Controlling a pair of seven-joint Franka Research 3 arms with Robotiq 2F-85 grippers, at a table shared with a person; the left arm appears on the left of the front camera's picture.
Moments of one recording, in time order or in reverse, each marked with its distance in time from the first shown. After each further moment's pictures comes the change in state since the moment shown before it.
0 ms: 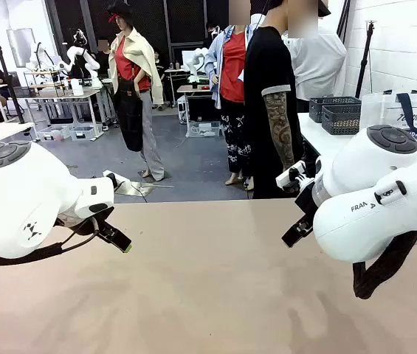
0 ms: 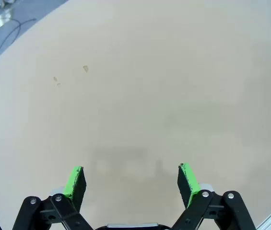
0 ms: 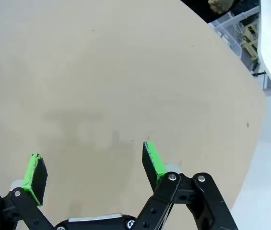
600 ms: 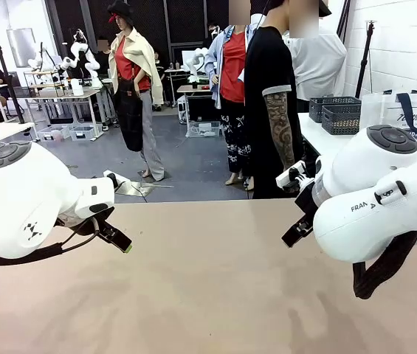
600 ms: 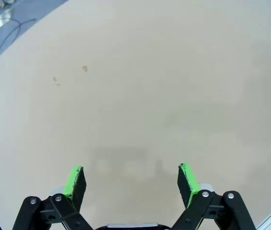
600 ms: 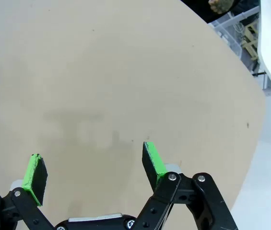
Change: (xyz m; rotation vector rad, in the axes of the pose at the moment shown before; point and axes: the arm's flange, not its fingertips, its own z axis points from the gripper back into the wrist) left arm 0.000 -0.001 0.000 0.000 0.000 -0.002; right arm 0.000 0.000 0.000 0.000 0.000 0.000
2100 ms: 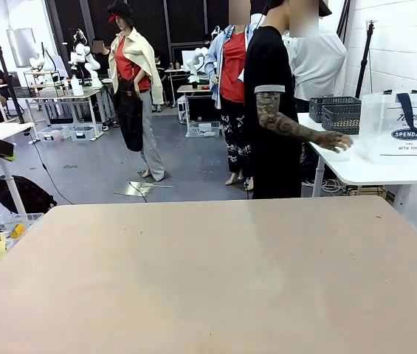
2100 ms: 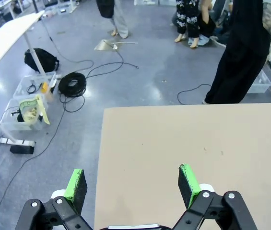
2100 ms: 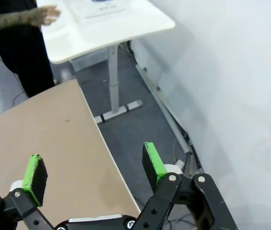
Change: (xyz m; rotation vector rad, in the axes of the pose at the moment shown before) left arm -0.040 0.185 0.195 0.361 -0.370 0.492; right arm -0.108 -0.239 0.218 -0.467 -0.333 -0.872
